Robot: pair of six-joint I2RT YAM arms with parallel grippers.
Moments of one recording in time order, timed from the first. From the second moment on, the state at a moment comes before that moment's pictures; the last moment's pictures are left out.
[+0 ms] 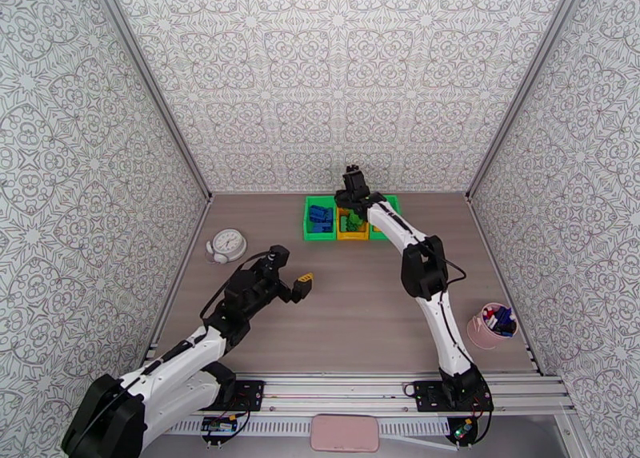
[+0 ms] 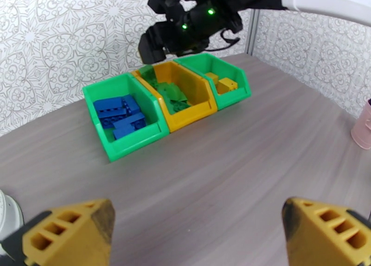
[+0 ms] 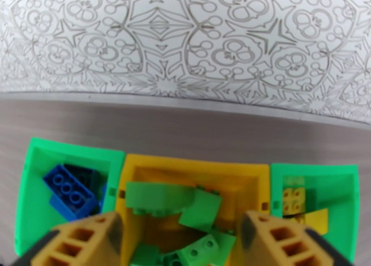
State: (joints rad) left arm -0.46 0.97 0.36 0.43 0.21 -0.05; right arm 0.46 2.42 2.21 -0.47 0.27 0.26
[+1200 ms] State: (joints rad) left arm 0.00 1.26 0.26 0.74 -0.01 0.05; right arm 0.14 1.38 0.57 0.32 0.39 0.09
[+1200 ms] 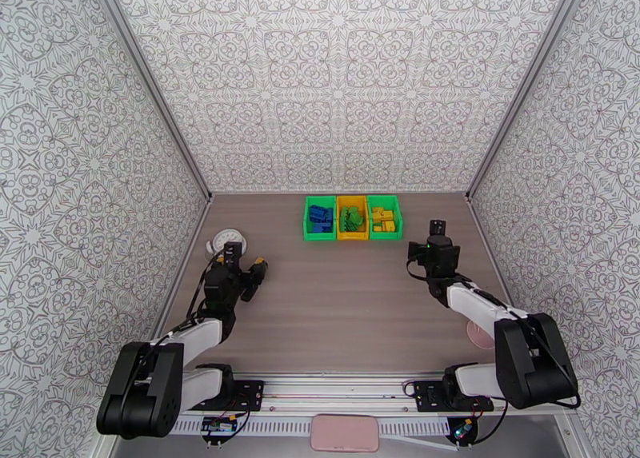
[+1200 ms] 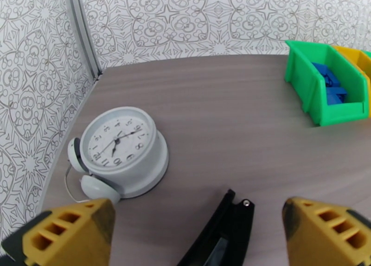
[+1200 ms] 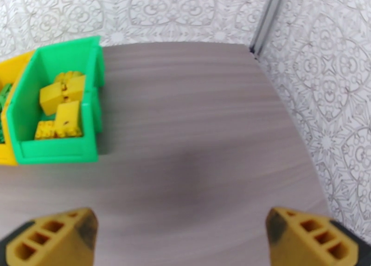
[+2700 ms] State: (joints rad) left arm 0.07 1.53 0.40 0.82 -0.02 -0.02; right arm 0.02 1.51 0.41 0.81 0.09 0.01
